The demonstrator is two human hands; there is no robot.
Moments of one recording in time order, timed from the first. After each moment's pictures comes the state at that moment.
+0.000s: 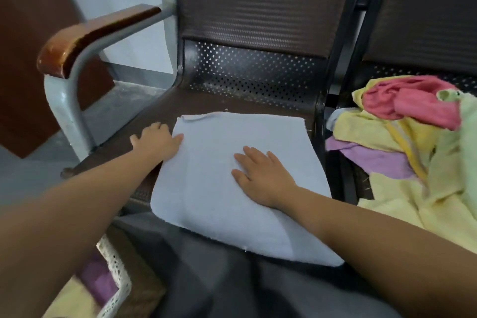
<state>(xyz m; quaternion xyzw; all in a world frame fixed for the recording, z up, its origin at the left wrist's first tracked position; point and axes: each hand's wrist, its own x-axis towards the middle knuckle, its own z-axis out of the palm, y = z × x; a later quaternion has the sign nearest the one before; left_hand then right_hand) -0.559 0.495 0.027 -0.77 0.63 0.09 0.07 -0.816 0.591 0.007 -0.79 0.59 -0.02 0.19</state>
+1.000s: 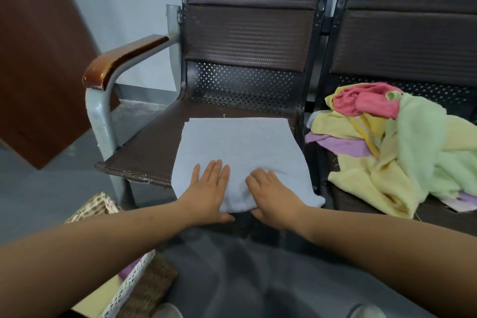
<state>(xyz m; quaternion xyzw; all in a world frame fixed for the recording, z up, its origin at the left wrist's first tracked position) -0.621 0.676 0.019 -0.48 0.86 -0.01 0.15 -0.828 0.712 0.030 -0.86 0.51 0.00 0.05</state>
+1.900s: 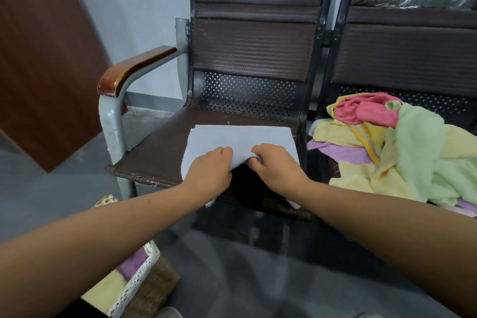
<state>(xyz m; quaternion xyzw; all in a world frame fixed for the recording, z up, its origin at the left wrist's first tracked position) -0.642 0.667 0.091 -0.55 0.83 -0.01 -0.08 -0.816 0.691 0.112 -0.76 0.57 -0.25 0.18</state>
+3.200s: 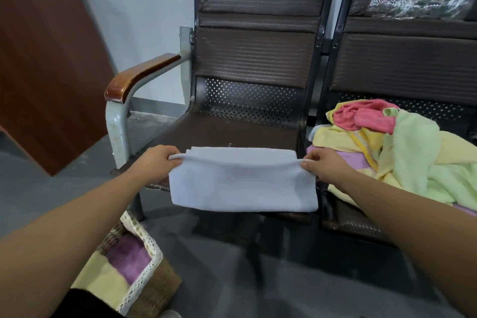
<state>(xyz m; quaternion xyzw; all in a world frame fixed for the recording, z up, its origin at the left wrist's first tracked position) -0.527 0.642 0.122 -0.66 0.72 0.20 -0.11 -0.921 0.676 0.100 -0.56 0.72 -0.26 0.32</state>
